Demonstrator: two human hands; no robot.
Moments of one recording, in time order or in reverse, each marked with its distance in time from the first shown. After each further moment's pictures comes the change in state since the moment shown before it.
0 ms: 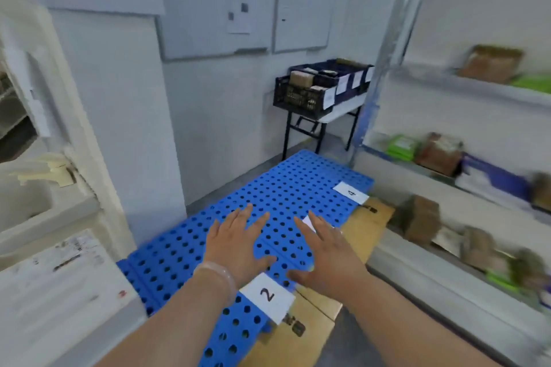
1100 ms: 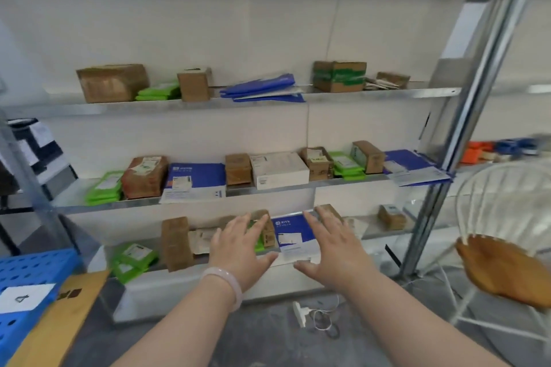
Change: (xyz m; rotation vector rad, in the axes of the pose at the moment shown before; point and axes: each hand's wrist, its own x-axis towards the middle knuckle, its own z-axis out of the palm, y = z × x) left_hand 0.028 0.701 0.040 -0.133 -0.005 0.819; right_hand -0.411 0.507 -0.130 -0.053 0.358 0.905
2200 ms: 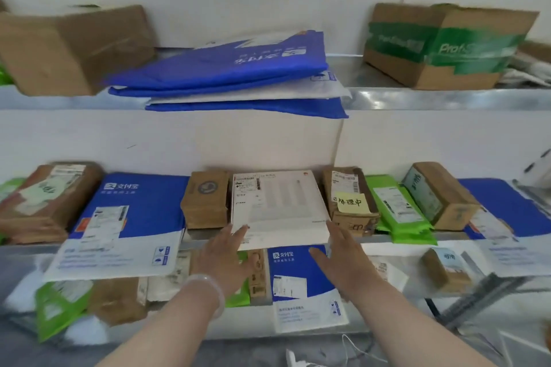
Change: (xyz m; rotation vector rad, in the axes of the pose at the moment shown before) left_hand 0.437 -0.072 0.176 -0.230 -0.255 -0.289; right_hand 0.433 0.190 0.133 0.322 -0.261 0.298
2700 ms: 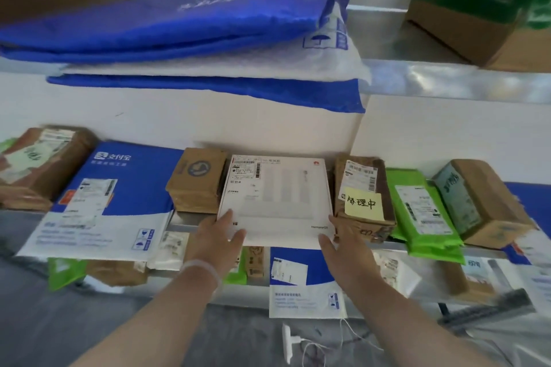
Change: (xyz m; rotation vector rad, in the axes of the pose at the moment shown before) left_hand 0.060 0.013 0.032 -0.262 0.114 -0.315; right_hand 0.069 0.033 0.003 0.172 -0.056 0.033
